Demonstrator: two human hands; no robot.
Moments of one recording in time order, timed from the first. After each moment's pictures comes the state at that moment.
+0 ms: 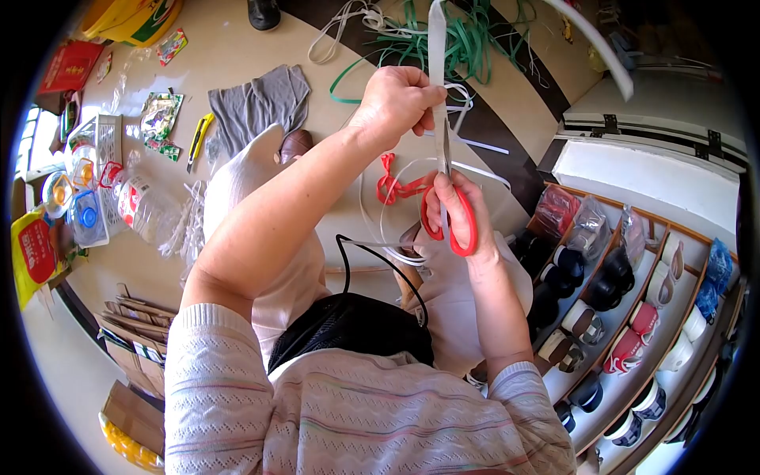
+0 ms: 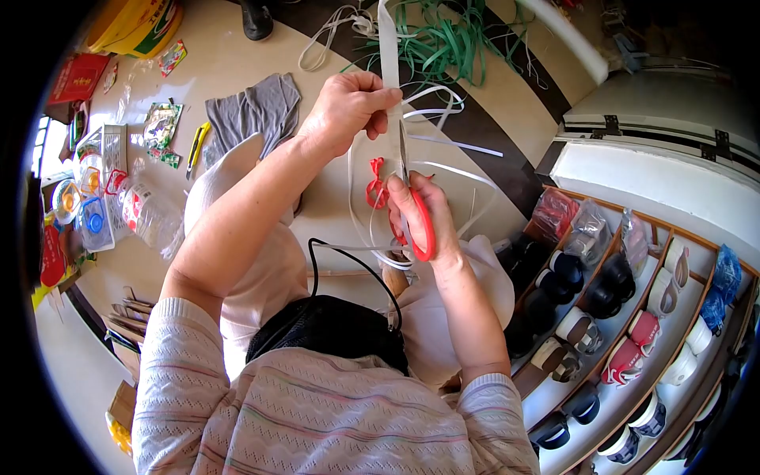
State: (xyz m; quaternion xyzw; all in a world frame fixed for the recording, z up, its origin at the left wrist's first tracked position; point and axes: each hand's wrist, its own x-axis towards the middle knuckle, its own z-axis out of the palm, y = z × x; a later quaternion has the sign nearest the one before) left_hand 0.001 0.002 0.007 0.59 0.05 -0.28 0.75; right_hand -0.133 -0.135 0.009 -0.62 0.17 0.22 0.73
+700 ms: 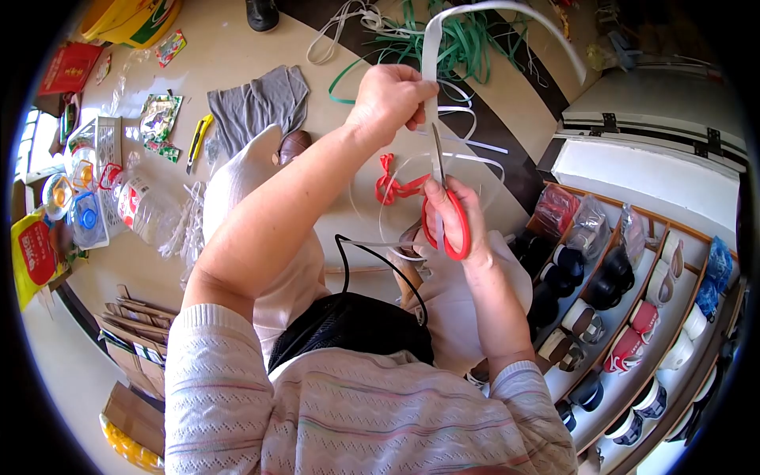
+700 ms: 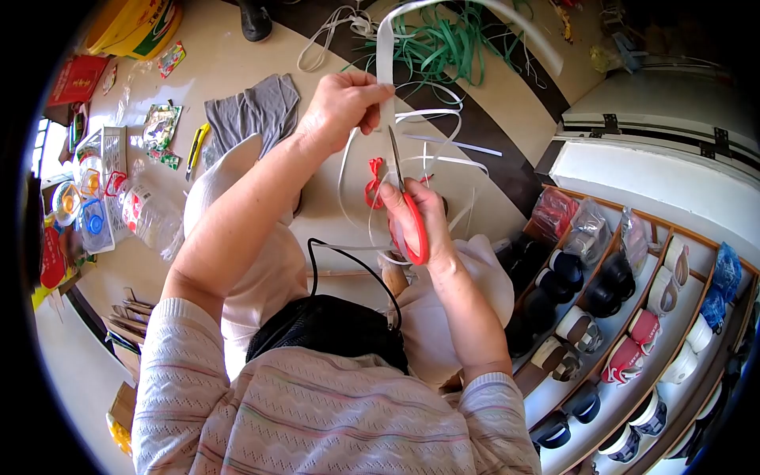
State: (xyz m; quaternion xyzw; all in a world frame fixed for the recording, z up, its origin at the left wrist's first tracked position) left_hand 0.004 0.002 0.007 0.60 0.09 -0.26 0.76; right_hand -0.139 -0.129 0.008 -0.63 0.21 0.21 0.72
